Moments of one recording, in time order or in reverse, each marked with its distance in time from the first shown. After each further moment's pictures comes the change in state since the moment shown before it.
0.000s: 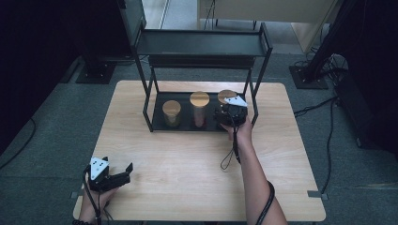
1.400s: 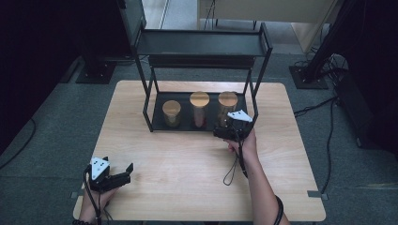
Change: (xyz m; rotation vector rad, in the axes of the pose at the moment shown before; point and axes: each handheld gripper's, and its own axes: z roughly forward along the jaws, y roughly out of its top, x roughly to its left) left arm -0.001 0.000 0.001 0.006 0.000 0.011; right arm -0.005 -0.049 -0.016 0.045 0.060 0.007
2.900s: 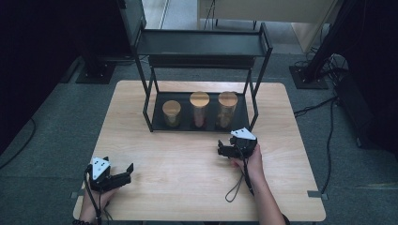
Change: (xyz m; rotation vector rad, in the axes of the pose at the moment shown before) left arm -0.001 0.000 0.000 0.003 0.003 0.007; right arm -0.004 -0.054 -0.021 0.055 0.009 -0.044
